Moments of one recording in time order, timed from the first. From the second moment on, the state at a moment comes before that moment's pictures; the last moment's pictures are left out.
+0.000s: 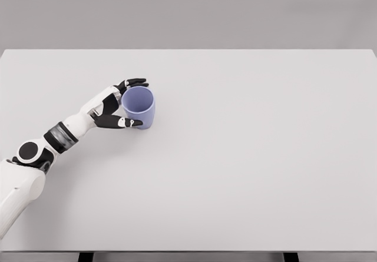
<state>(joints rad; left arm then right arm) -0.45 0.46 -0.56 -1.03 0.66 -0.47 -0.61 0.00 0.00 -0.20 0.05 -0.06 -0.07 0.10</state>
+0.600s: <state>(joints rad) -0.45 0.47 -0.53 -1.02 0.66 -0.47 -0.61 0.00 0.00 -0.20 0.05 -0.06 -0.07 0.10</state>
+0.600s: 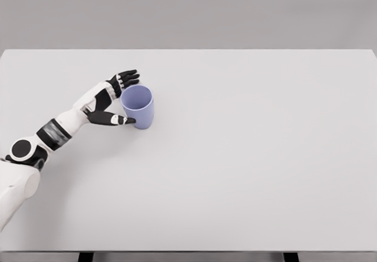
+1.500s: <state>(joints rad) -0.39 0.84 -0.49 -1.24 0.67 -0.48 -0.61 0.00 0.00 -0.20 0.05 -0.06 -0.07 0.10</state>
